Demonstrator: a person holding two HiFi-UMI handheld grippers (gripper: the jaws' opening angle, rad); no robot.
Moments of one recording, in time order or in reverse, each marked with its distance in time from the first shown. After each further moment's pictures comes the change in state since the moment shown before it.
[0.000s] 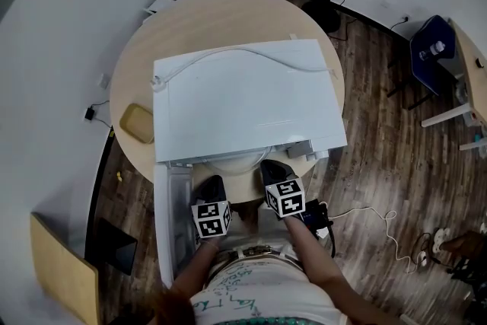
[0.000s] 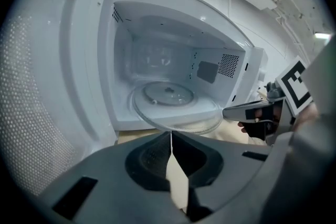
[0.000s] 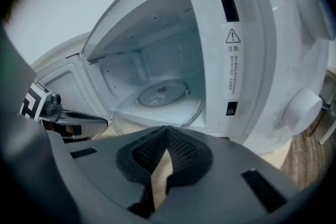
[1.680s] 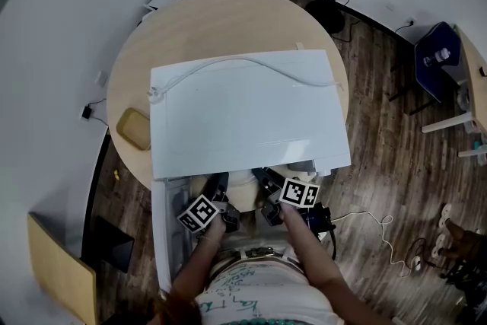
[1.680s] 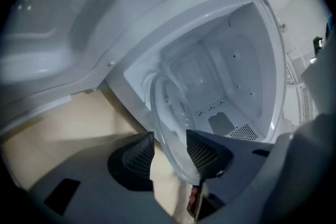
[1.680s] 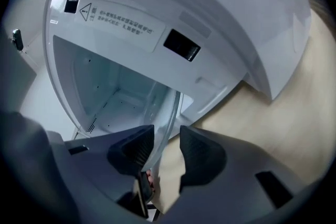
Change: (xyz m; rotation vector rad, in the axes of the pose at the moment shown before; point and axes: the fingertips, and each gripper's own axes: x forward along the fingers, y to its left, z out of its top) left arm 0.047 0.005 0.022 -0.887 -0.178 -0.261; right arm 0.033 -0.009 -0.001 0.812 -0.060 0.323
